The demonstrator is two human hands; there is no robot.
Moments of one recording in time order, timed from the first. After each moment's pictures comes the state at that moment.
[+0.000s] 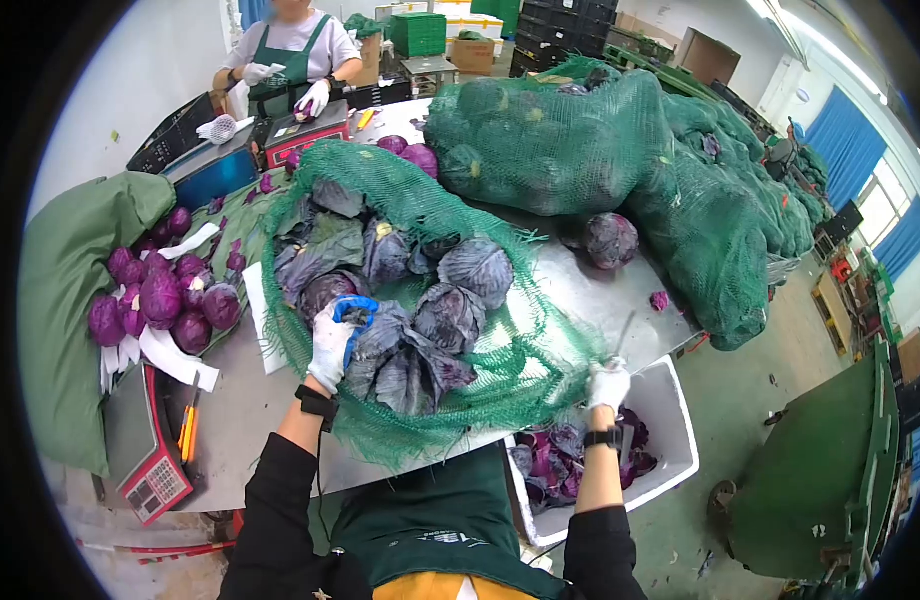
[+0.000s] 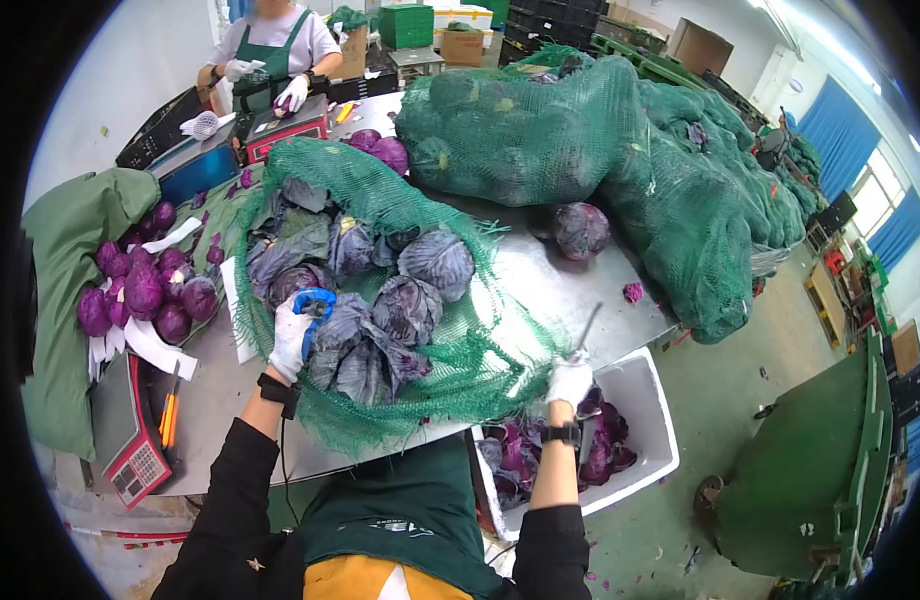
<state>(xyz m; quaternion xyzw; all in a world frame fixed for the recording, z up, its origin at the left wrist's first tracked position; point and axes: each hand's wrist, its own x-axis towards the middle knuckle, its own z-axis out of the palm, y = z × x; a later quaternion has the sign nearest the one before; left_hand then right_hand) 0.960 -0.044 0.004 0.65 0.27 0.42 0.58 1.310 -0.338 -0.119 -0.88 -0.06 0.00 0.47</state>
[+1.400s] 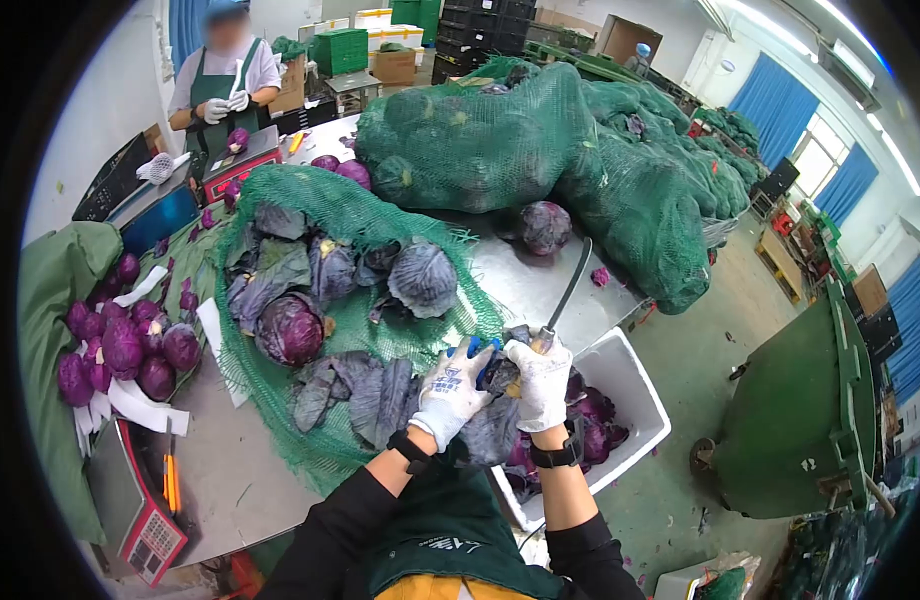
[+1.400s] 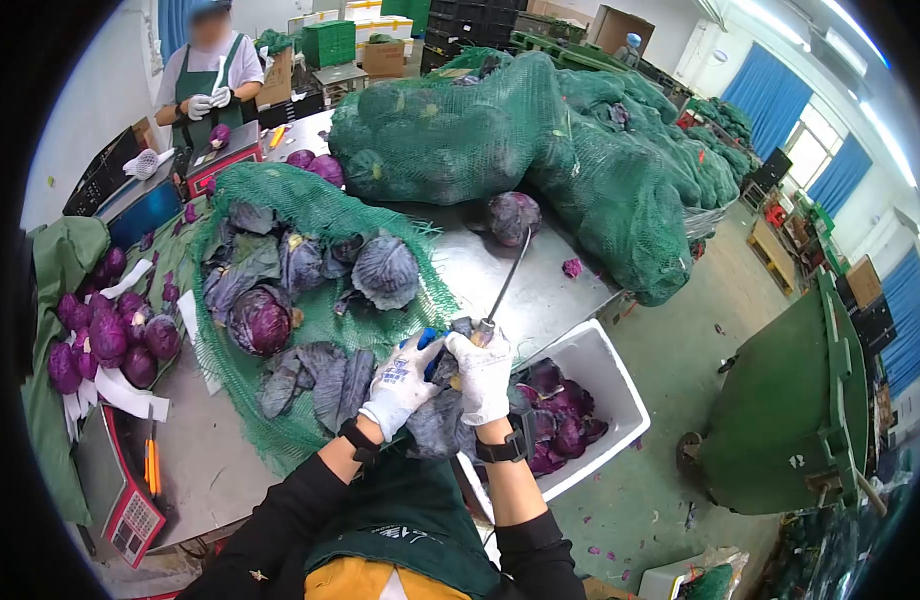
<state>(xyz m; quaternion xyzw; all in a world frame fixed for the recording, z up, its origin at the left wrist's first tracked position) 1.074 -0.214 0.029 0.93 0.20 0.09 0.28 1.153 -0.316 0.084 -0.63 -0.18 0.14 0.74</state>
